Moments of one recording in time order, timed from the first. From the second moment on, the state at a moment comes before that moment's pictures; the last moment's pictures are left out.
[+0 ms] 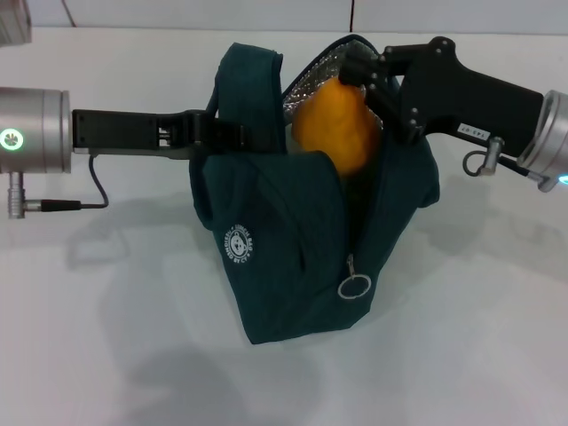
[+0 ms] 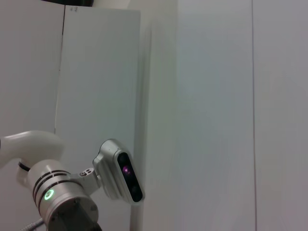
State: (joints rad) left arm -0.54 -2.05 0.81 0.89 1.89 1.70 -2.34; right arm 0.62 2.03 -1.48 -0.51 -0.90 -1.35 0.89
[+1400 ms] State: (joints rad) left arm -0.49 -2.05 0.81 0.90 1.89 1.72 -2.31; right arm 0.54 2.02 -1.46 -0.54 -0.90 -1.37 0.90
